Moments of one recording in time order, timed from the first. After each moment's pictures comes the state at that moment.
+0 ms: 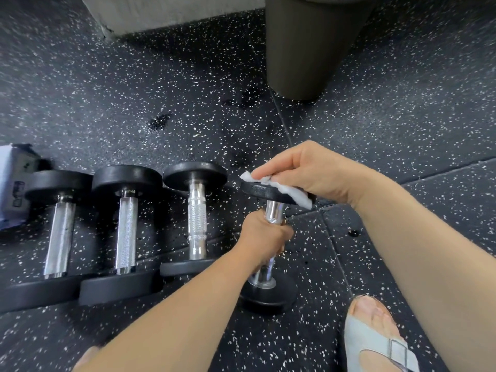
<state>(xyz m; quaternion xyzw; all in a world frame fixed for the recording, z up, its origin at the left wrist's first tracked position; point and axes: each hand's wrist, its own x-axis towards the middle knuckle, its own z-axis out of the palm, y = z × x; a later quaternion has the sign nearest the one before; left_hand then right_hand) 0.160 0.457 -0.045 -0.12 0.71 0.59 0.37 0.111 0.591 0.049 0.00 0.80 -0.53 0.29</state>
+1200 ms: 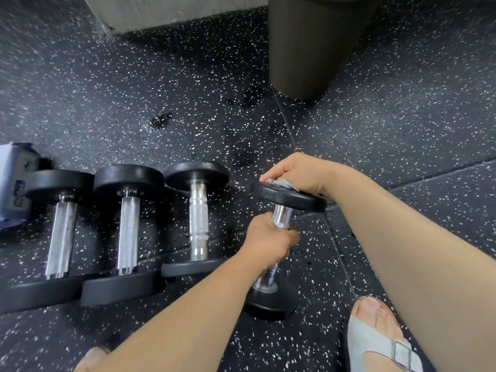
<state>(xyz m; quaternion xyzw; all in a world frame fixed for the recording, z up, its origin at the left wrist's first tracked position) 0.163 0.461 -0.048 -0.13 0.72 0.57 0.38 0.086 0.586 0.010 0.07 0.85 -0.38 0.36</state>
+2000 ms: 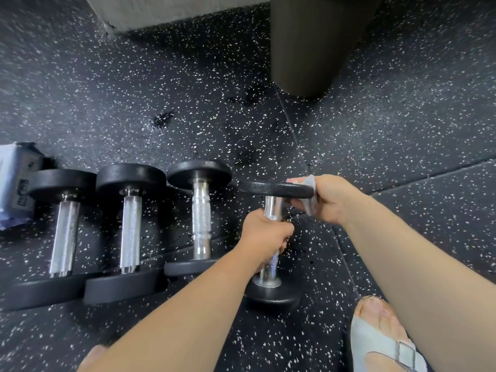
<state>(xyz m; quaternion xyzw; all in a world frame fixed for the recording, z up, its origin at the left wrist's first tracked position) 0.157 0.458 -0.052 -0.20 0.70 0.59 0.36 0.121 0.591 -0.013 0.46 0.54 -0.66 0.25</state>
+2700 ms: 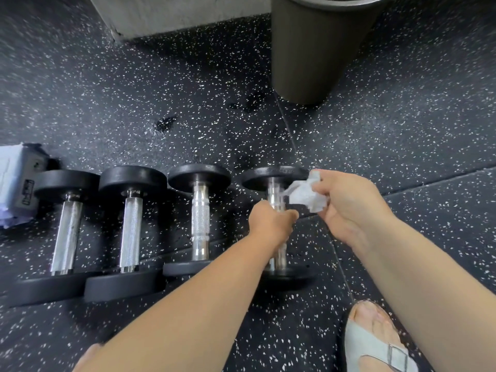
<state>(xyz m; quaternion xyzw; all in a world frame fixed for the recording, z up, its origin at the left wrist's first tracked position) 0.138 0.483 -0.053 -0.20 0.76 0.53 0.32 0.139 0.584 0.029 0.48 0.54 -0.68 0.08</state>
